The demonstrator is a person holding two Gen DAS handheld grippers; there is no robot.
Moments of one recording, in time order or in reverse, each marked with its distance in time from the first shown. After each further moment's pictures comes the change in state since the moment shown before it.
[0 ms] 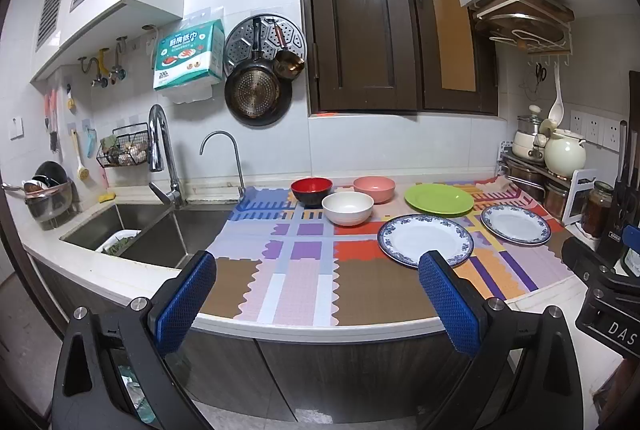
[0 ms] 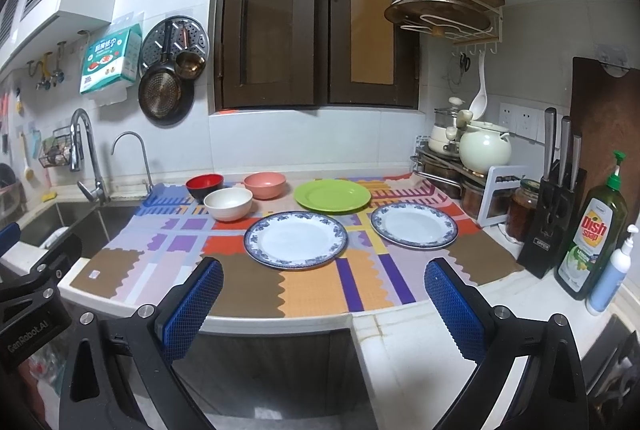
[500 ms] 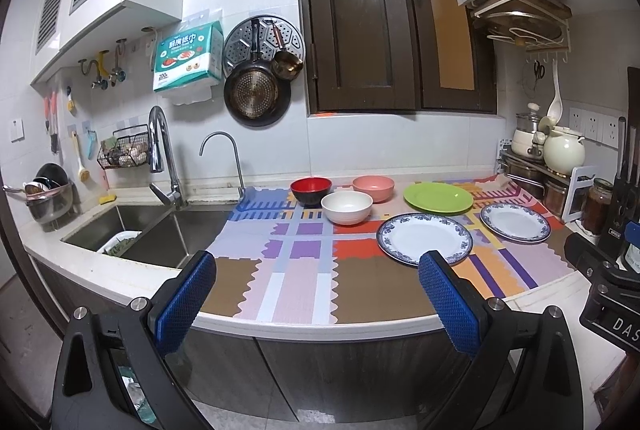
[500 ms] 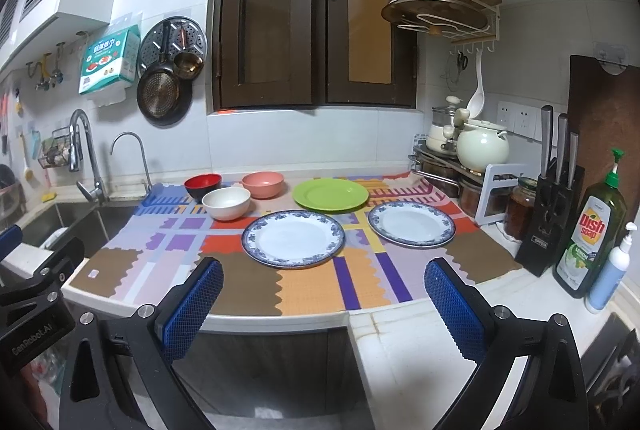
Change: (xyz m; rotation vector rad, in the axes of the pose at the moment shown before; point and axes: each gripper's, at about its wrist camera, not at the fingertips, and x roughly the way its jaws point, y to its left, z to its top) left arm -0.003 -0.003 -0.002 0.008 -0.004 0.002; right arm 0.000 -0.002 -0.001 0.000 0.001 0.001
